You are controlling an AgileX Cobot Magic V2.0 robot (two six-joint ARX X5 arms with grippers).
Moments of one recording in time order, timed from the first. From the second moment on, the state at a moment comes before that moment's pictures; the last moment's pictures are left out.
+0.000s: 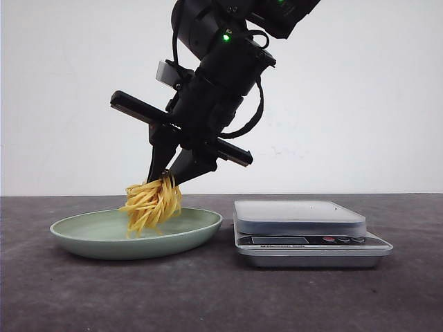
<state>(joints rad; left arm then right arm) -0.87 0.46 1.16 -1.10 -0.47 -0.36 0.79 1.90 1.31 -0.18 -0.13 0.51</state>
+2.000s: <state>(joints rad) -0.87 0.46 1.16 -1.04 -0.50 -0.33 0.99 0.49 1.11 -0.92 0.52 0.24</state>
